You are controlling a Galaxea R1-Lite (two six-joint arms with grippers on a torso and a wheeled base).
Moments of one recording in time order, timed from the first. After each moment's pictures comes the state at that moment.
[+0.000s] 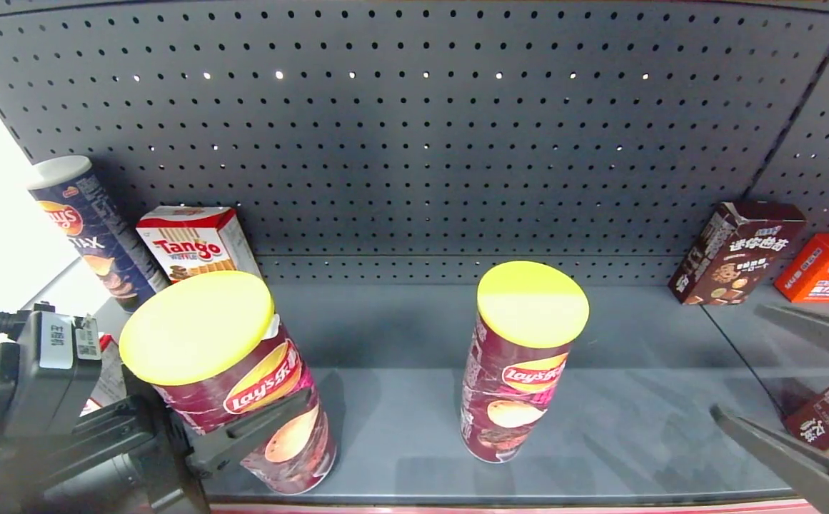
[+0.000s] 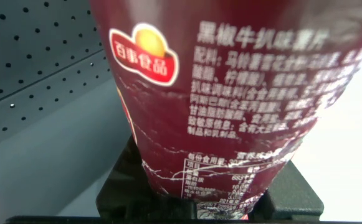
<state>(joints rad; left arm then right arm) -0.45 1.28 -0.20 -1.11 -0.41 0.12 0.62 0.92 -0.31 -0.72 0.13 -0.21</state>
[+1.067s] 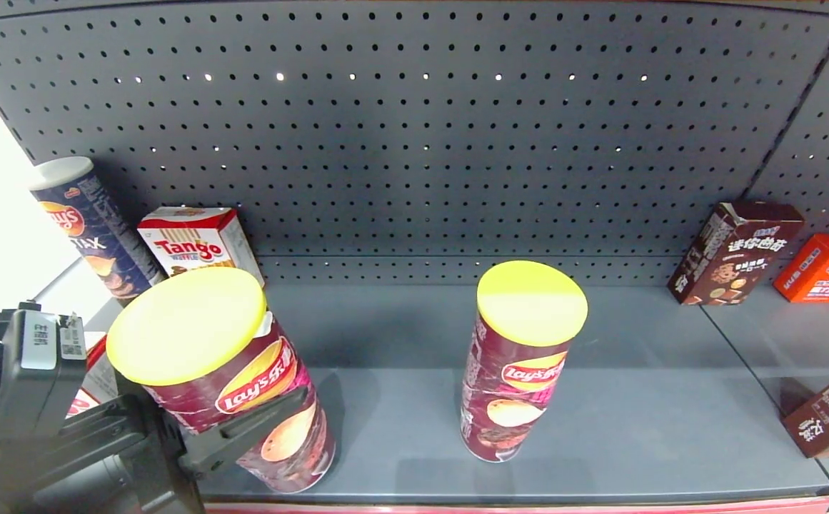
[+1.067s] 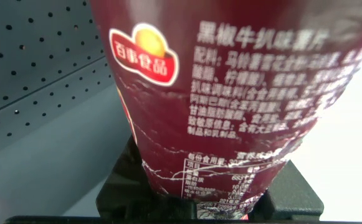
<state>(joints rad) -0.46 1.27 -0.20 -1.11 -0.41 0.12 0.59 0.04 -0.04 0.04 0.10 -0.07</state>
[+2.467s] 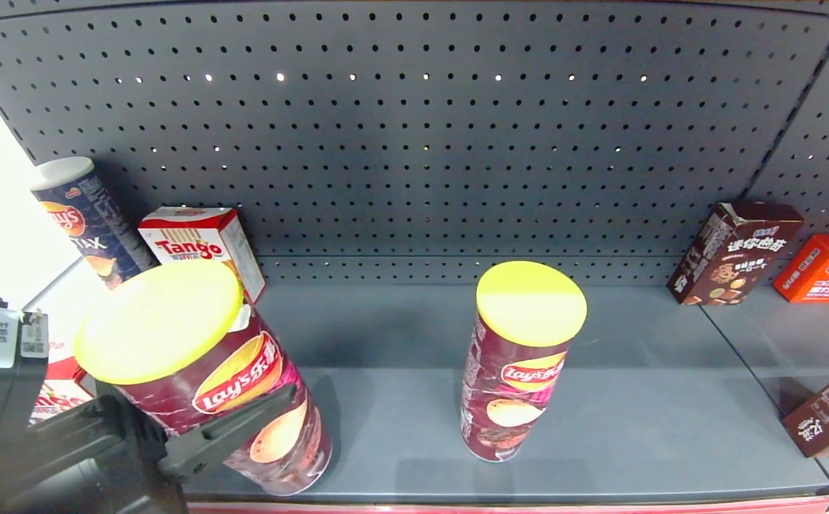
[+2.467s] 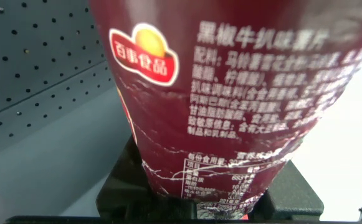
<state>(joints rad) -0.45 1.23 -0.20 -1.10 -0.42 0.08 0.02 0.07 -0.03 0.00 0.03 -0.03</state>
